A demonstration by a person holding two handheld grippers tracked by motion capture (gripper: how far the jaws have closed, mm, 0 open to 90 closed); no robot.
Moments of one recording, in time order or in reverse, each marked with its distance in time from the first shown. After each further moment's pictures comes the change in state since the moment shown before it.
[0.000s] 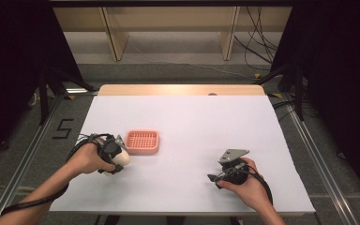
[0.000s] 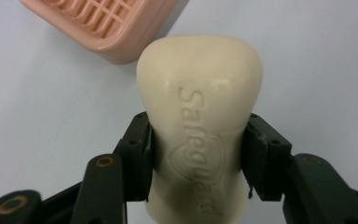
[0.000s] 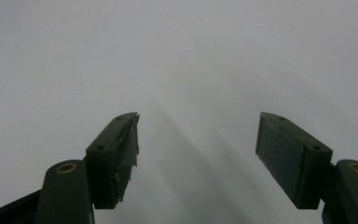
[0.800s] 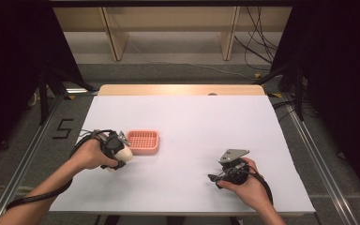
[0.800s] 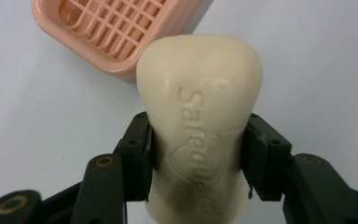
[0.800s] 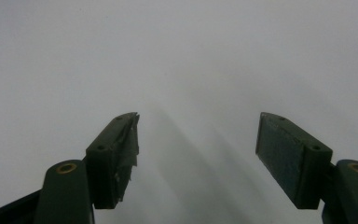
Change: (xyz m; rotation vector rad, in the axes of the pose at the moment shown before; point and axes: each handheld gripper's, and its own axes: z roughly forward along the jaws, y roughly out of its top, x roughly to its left) left arm 0.007 0.010 0.001 -0.019 0.010 0.002; right arm -0.001 0.000 -0.002 0.015 0.002 -0.007
